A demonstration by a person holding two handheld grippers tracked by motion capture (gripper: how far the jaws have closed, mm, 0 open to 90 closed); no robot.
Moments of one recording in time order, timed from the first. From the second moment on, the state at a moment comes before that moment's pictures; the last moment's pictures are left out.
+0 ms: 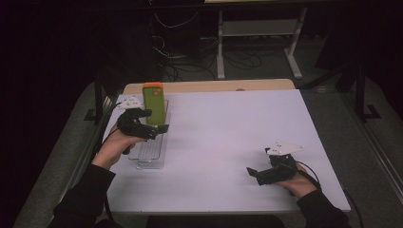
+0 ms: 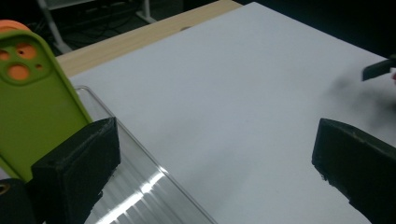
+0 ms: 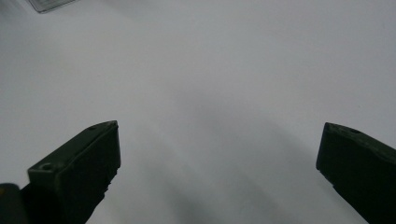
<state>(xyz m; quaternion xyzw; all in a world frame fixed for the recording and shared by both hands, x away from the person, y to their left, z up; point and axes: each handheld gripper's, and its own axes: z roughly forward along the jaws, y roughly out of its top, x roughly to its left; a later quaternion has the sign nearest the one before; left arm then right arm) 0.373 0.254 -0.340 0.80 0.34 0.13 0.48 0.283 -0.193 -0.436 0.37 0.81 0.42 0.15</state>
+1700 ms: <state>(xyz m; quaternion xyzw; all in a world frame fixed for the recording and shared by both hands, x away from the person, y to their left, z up) 0.306 0.257 -0.404 0.83 0.28 0.12 0.46 0.279 -0.191 -0.408 0.33 0.82 0.45 0.15</state>
